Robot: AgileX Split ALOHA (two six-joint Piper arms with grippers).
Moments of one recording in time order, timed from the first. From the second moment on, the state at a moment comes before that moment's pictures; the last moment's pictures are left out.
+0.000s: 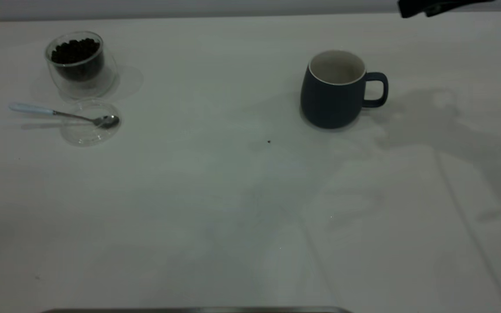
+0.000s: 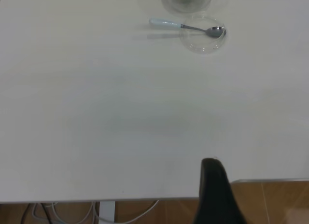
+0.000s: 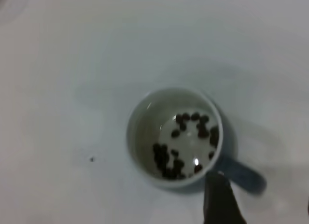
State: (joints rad) left arm -0.05 -0.02 -0.49 0.01 1.14 -0.03; right arm 0.08 2.02 -1.15 1.16 0.46 -1.31
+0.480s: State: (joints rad) left arm -0.05 -0.02 -0.49 0.01 1.14 -0.02; right arm 0.19 2.23 -1.31 1.18 0.46 -1.39
